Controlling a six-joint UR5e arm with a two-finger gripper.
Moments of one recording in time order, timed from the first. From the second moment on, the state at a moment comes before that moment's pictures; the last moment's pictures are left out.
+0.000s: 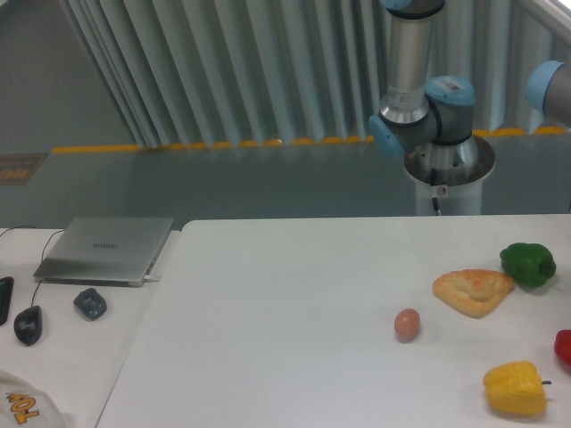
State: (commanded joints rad) arm 2.71 -1.79 -1.61 -1.27 1.59 1.83
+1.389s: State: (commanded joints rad) arm 2.39 -1.79 -1.72 -1.26 1.66 1.56
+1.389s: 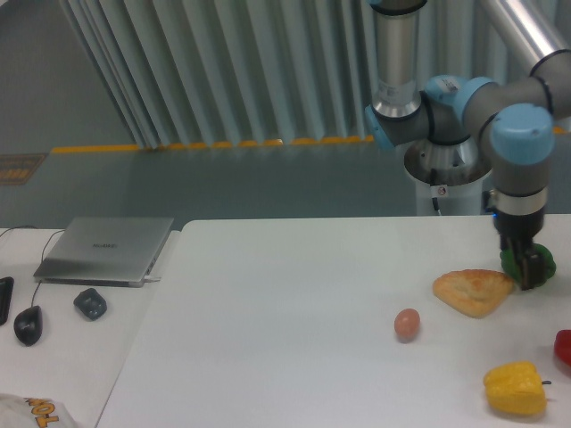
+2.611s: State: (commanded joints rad) arm 2.37 -1.84 -1.79 -1.18 1.73 1.57
